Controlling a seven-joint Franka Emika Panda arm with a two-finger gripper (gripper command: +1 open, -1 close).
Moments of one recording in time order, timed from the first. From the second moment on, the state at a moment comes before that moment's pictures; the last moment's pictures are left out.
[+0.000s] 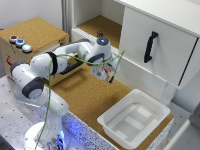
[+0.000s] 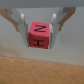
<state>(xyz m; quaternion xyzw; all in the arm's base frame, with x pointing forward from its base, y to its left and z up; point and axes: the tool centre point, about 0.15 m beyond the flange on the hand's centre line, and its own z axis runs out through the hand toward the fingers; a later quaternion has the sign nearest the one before) 0.408 -0.019 0.428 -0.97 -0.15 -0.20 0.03</state>
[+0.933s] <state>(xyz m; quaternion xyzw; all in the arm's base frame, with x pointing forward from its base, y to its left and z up) 0.364 0.204 0.421 -0.92 -0.31 -0.23 -0.01</state>
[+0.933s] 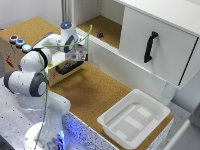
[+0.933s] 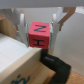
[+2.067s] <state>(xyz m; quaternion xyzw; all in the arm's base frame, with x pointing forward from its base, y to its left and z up) 0.318 0.270 0.357 -0.86 -0.48 -0.18 -0.02</state>
